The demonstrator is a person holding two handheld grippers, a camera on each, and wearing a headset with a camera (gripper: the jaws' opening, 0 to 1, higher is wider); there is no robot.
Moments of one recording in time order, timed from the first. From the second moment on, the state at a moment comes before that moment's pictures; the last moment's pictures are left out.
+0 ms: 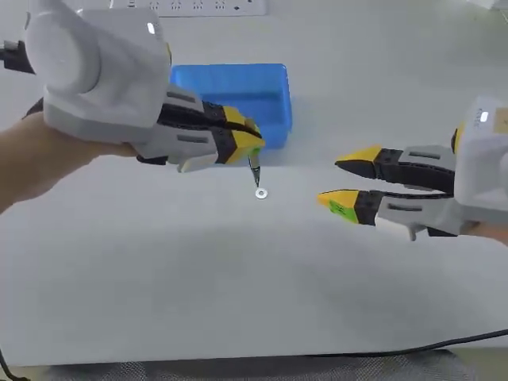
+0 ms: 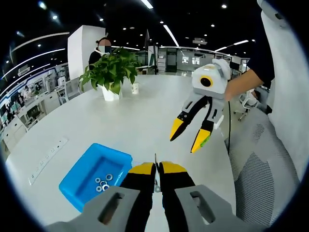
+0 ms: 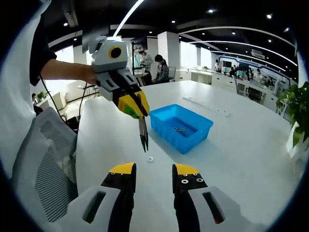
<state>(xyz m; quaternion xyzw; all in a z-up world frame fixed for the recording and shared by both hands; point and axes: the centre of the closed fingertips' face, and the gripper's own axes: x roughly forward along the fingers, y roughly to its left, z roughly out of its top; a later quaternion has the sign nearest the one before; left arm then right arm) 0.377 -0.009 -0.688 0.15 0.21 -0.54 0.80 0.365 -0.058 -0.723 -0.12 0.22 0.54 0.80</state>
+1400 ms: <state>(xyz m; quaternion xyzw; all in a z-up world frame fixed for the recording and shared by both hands) 0.379 -0.002 -0.716 0.15 0.23 -0.54 0.79 0.359 -0.064 -0.732 -0.10 0.23 0.54 0.80</state>
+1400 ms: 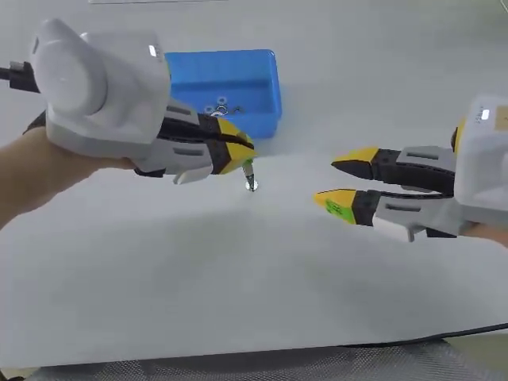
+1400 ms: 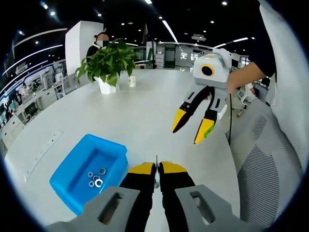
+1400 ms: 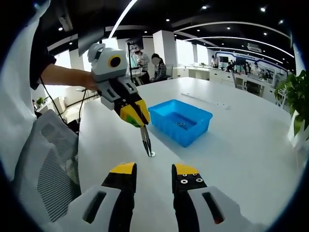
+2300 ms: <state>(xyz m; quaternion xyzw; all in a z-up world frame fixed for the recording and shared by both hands) 0.374 -0.009 -0.717 0.15 0.24 -0.55 0.79 0.369 0.021 -0.766 -0.17 0.24 0.66 0.69</state>
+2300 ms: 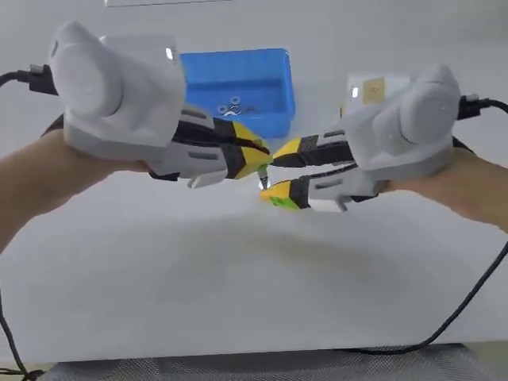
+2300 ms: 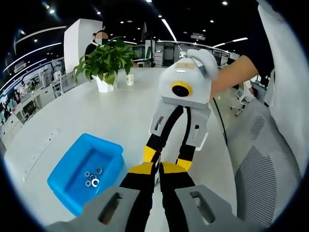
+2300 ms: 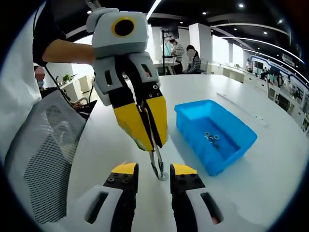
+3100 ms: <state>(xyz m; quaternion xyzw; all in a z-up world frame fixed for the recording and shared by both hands) 0.376 -0.016 -0.716 0.16 0.24 -0.56 0.78 0.368 0.025 -0.776 -0.25 0.23 0.71 0.62</state>
